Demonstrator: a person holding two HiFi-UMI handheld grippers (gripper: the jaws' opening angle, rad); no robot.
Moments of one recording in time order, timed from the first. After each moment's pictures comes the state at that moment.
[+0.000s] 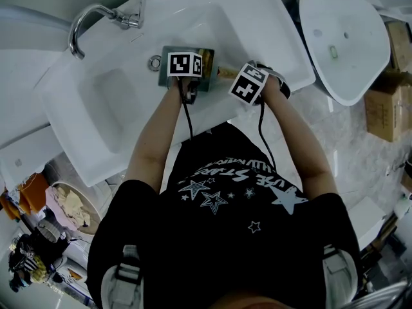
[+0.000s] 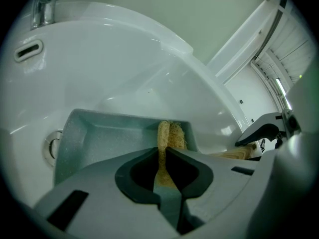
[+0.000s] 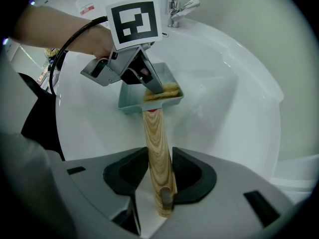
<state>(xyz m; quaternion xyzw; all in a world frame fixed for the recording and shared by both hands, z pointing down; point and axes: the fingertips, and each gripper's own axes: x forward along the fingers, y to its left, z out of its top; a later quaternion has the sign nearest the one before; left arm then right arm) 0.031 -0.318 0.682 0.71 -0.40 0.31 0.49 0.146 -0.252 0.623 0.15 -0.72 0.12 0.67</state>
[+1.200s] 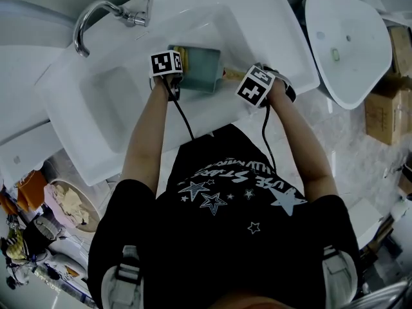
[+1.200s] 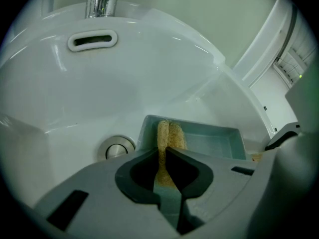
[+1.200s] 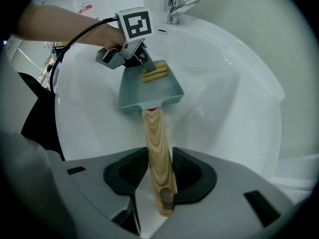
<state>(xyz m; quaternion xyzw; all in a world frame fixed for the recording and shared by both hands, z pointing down) -0.081 -0.333 0.706 0.64 -0.50 0.32 0.48 0.146 -0.252 0.623 0.15 -0.71 0.12 0.67</state>
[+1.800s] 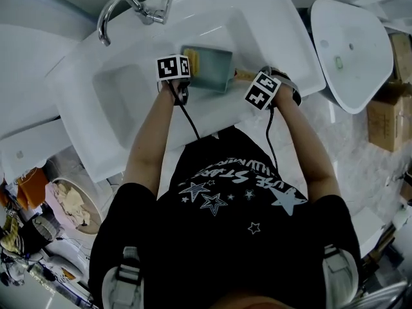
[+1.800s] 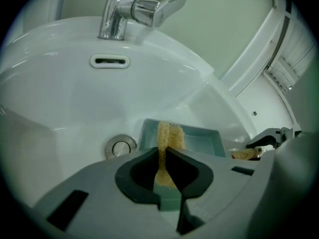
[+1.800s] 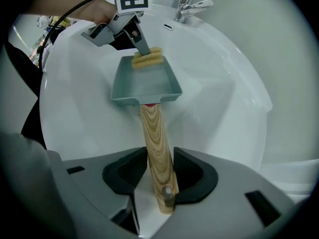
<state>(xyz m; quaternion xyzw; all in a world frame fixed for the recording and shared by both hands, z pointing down) -0.089 -0.317 0.671 0.68 -0.49 0.27 0.48 0.151 -0.251 0.629 0.18 -0.68 0.05 0.71</state>
